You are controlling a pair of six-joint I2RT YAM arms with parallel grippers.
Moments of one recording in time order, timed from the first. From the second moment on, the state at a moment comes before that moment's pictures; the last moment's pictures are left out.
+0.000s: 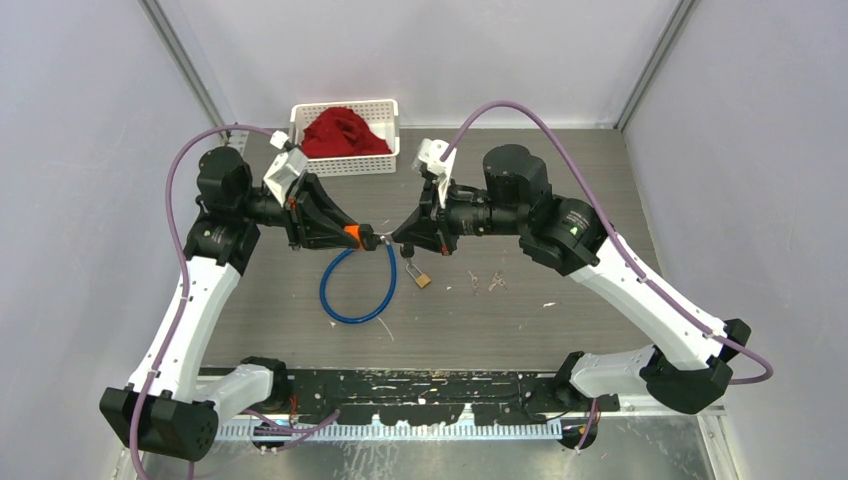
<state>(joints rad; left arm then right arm) -0.17 1.06 1.13 -0.10 1.55 -0.17 0.89 1.26 1.57 -0.58 -0.47 0.01</state>
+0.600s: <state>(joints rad) -0.17 1.06 1.13 -0.10 1.55 -0.18 0.88 1.27 1.55 -0.56 -0.50 0.02</state>
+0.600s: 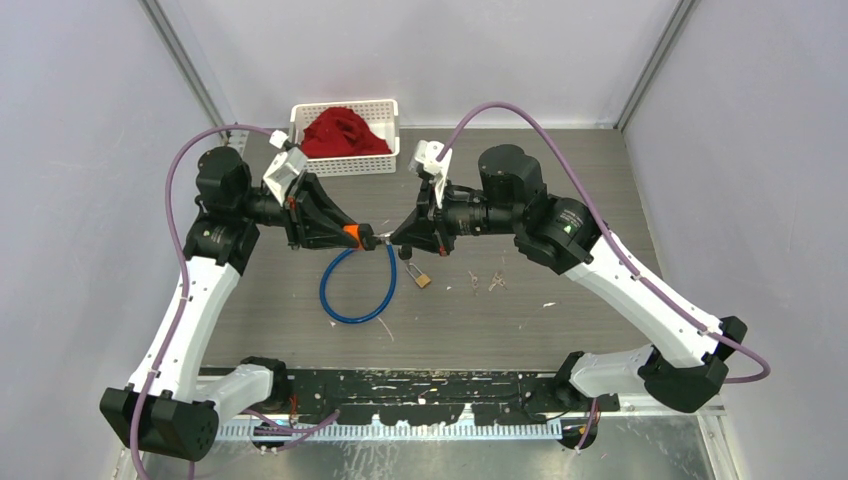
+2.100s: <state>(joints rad) -0.18 1.09 1.13 -0.40 1.49 0.00 0.86 1.37 1.64 -0.69 -0.55 0.03</state>
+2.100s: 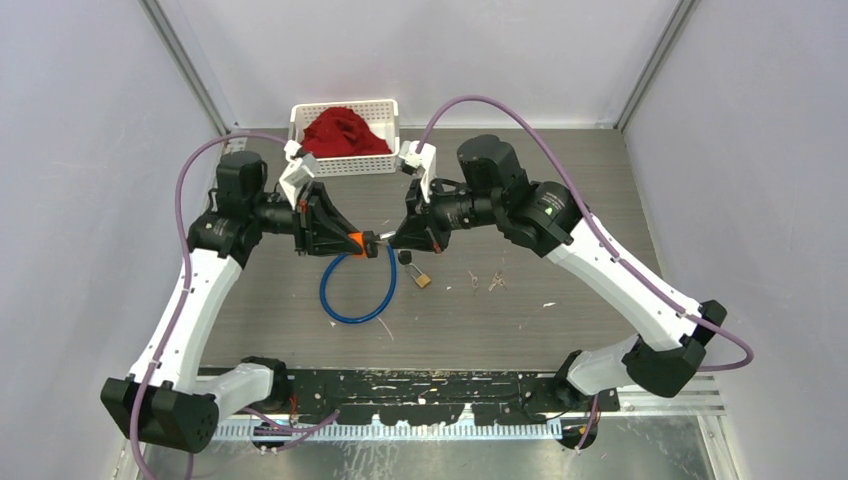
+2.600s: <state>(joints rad) -0.27 1.20 1.42 -1.31 1.29 0.88 0.86 1.35 1.49 -0.61 -0.69 0.08</state>
